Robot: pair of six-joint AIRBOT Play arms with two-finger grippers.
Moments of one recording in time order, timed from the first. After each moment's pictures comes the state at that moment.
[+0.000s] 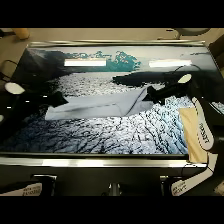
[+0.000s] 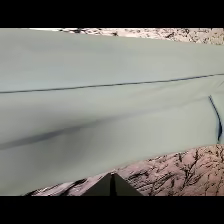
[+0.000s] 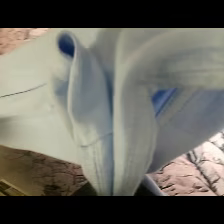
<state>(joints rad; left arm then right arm) -0.01 -1.39 1.14 0.90 -1.04 -1.40 -0.08 -1.75 1.50 -0.78 1.27 1.48</state>
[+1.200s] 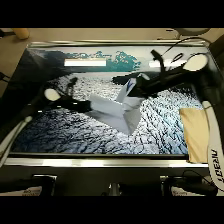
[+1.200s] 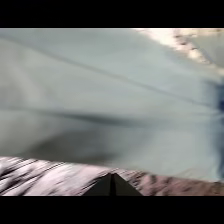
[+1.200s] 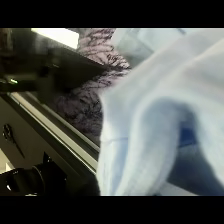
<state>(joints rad) -0.21 -1.39 1.11 1.04 -0.98 -1.47 0.16 -1.46 1.52 -0.69 1.42 1.49</state>
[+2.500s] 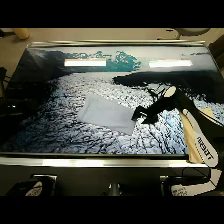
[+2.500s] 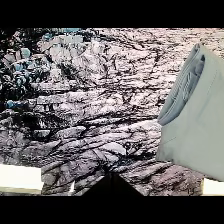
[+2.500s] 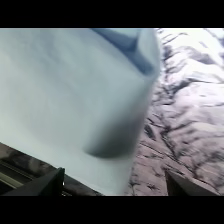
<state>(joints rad) 0.11 -0.89 1.03 1.32 -1.15 -1.55 0.10 -1.63 1.15 -0.89 1.26 1.49</state>
